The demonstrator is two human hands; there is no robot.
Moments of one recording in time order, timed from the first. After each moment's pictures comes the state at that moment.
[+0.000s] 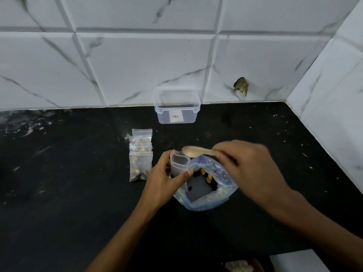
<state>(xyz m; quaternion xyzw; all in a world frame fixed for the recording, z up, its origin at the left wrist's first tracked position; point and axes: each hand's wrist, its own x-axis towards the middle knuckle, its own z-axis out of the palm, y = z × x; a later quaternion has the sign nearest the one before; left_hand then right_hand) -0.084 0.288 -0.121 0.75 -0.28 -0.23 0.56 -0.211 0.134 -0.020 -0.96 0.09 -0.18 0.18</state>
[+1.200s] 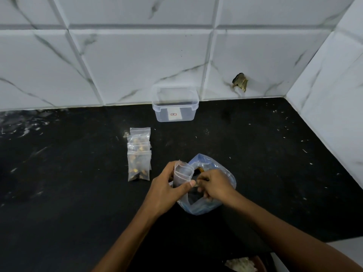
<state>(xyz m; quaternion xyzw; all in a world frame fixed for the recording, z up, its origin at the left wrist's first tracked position) -0.091 0.292 -0.138 0.74 -0.30 -0.30 0.52 -0.176 0.129 -0.154 -0.82 0.34 0.13 0.45</state>
